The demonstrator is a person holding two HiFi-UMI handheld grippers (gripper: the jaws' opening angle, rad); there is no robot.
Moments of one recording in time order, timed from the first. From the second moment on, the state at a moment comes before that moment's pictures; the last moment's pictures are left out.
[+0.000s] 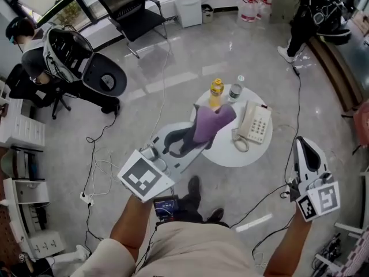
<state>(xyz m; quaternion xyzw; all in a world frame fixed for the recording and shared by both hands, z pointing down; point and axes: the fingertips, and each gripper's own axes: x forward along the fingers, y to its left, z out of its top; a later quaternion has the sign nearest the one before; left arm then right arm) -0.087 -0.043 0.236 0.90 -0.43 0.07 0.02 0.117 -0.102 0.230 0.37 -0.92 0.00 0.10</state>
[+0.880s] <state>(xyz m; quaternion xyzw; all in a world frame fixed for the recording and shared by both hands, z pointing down) -0.024 0.075 0.161 0.90 -0.42 0.08 -0.05 0.182 0.043 0.136 0.36 -0.92 -0.05 0.10</state>
